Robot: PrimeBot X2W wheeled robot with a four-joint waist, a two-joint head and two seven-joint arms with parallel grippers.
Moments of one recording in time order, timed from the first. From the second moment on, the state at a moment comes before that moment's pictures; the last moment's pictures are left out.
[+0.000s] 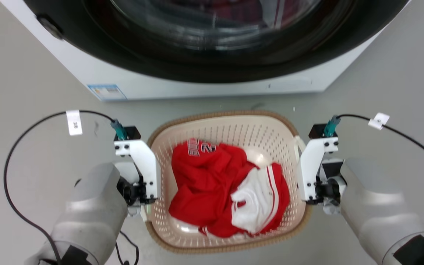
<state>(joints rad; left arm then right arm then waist) -0.88 0.15 -0.69 1.23 -0.90 -0.12 0.53 -0.89 -0.07 0.69 1.28 0.78 0.12 0.55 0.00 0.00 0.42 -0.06</state>
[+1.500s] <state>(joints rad) -0.69 0.15 -0.76 1.25 -1.05 -0.12 0.70 -0.73 -0.07 0.78 1.29 0.89 0.12 0.76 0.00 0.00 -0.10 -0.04</state>
